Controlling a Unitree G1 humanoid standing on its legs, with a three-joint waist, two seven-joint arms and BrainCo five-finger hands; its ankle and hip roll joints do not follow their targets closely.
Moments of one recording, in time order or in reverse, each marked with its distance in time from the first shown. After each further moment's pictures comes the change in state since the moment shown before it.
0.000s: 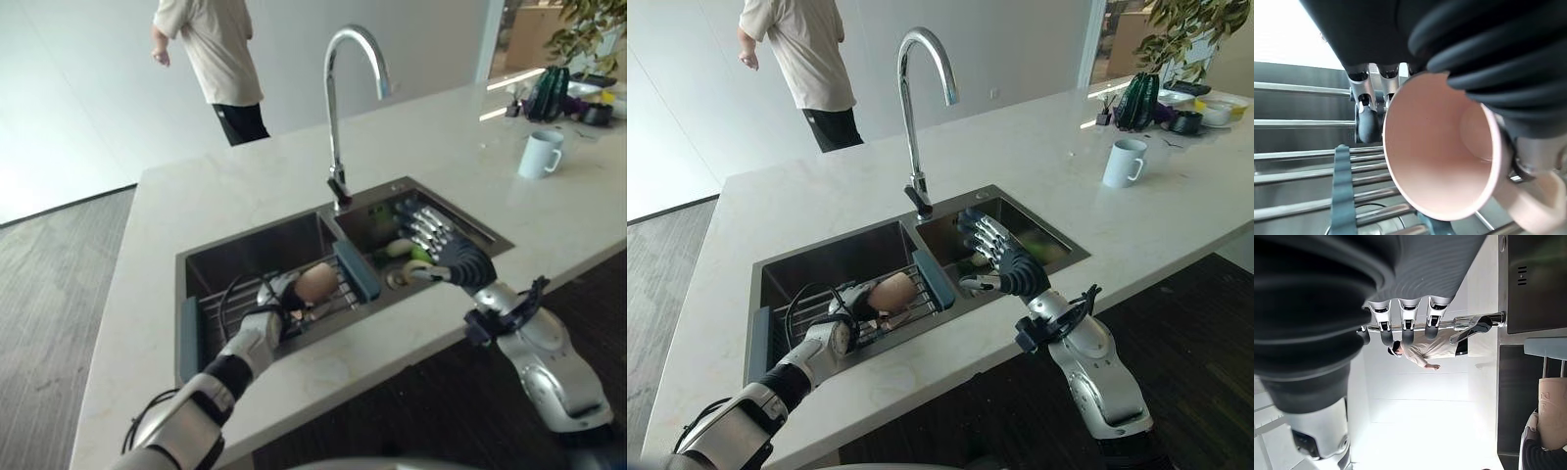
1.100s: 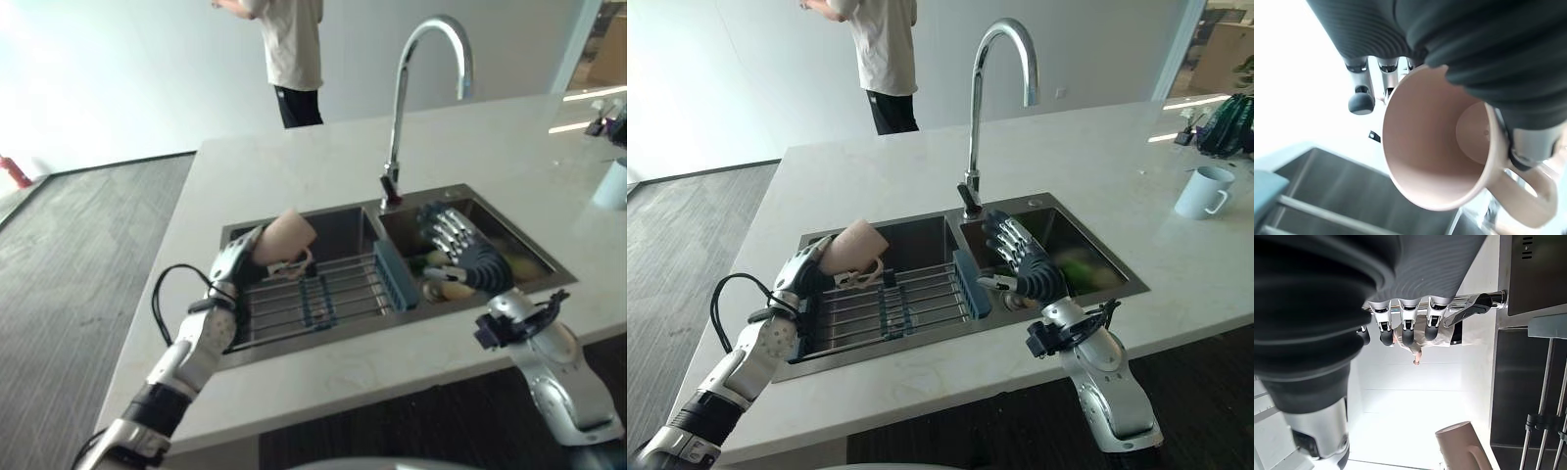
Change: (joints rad) left arm 0.305 0.245 0.393 -0.607 -0.197 -0.215 0.160; right arm 0.074 0.001 -0.053 0.000 -0.022 -0.046 -0.092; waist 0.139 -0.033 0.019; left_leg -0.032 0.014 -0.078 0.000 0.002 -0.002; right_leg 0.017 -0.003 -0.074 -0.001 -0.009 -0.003
